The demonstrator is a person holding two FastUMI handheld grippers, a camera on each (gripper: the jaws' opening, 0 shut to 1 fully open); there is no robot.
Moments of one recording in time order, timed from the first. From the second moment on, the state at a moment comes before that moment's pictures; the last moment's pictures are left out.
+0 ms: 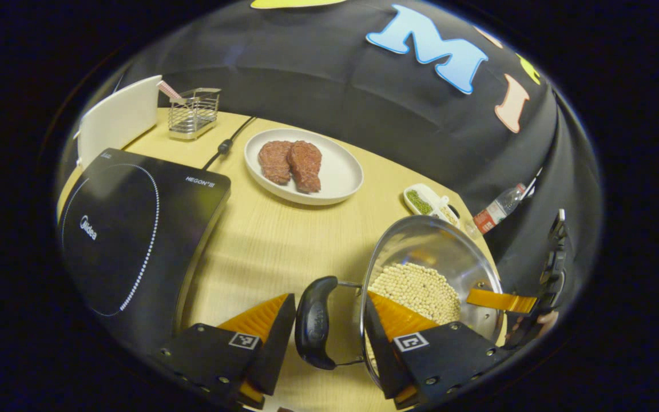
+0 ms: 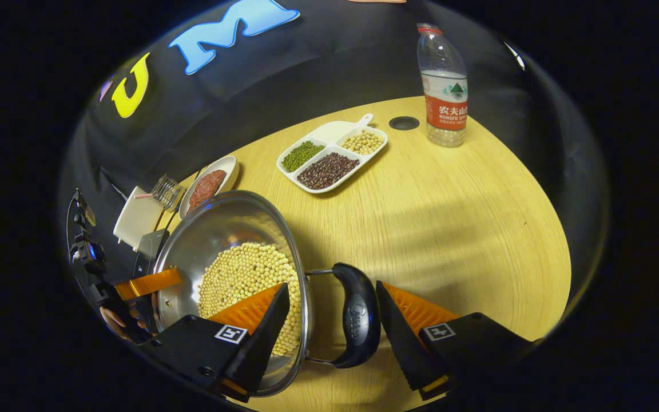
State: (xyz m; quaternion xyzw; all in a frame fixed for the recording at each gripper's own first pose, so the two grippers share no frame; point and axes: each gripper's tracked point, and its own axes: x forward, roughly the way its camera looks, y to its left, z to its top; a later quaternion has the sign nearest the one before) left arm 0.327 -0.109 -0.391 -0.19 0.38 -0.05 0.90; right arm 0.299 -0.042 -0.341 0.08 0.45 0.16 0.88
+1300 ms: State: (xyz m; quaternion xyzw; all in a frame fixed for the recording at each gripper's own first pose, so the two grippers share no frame) left arm 0.250 -0.104 -0.341 -0.19 0.40 -0.07 0.90; right arm 0.218 -0.047 -0.298 0.07 0.45 0.12 0.88
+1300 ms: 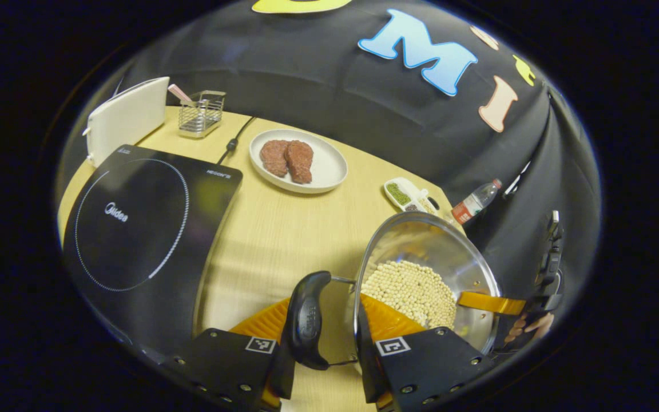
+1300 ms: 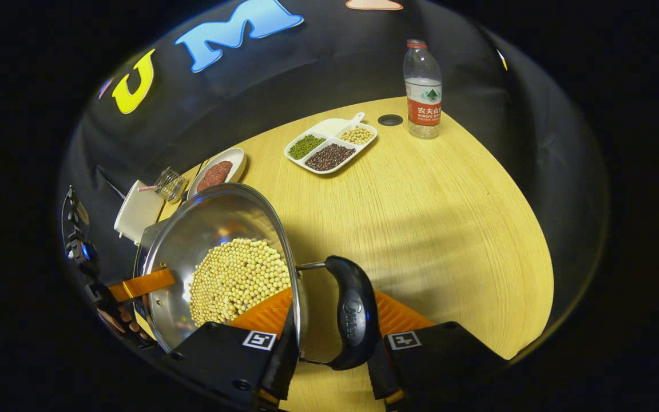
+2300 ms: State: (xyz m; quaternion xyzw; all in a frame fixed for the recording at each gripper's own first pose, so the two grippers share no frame) left arm 0.132 0.047 -0.261 -0.19 0.38 -0.07 0.90; right arm 0.078 0.087 -0.240 0.08 0.45 0.11 0.88
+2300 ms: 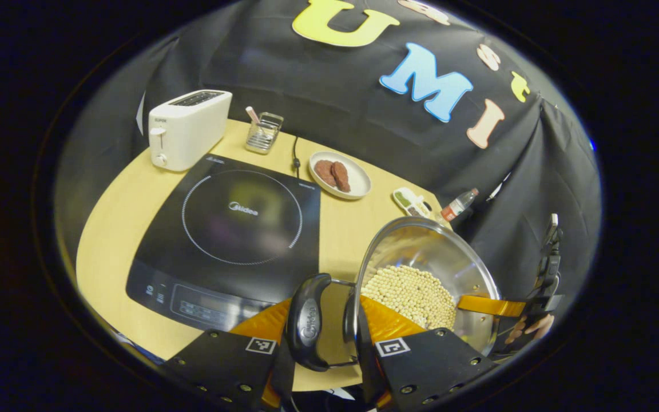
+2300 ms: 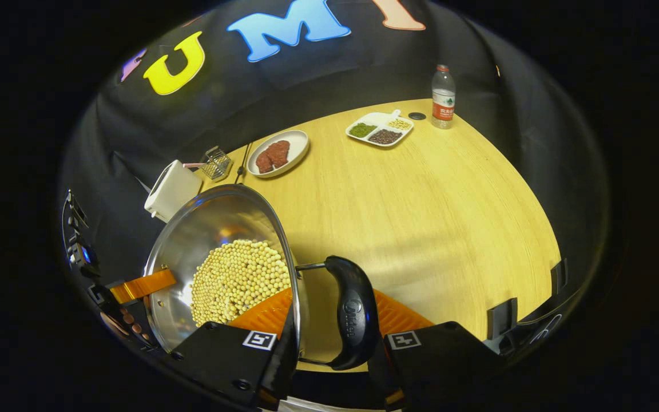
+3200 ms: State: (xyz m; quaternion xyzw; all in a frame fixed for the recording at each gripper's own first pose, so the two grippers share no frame) left arm 0.183 0.222 -0.245 -0.20 0.34 -0.03 0.92; right arm 0.124 0.261 -0.239 0.07 0.45 0.15 0.88
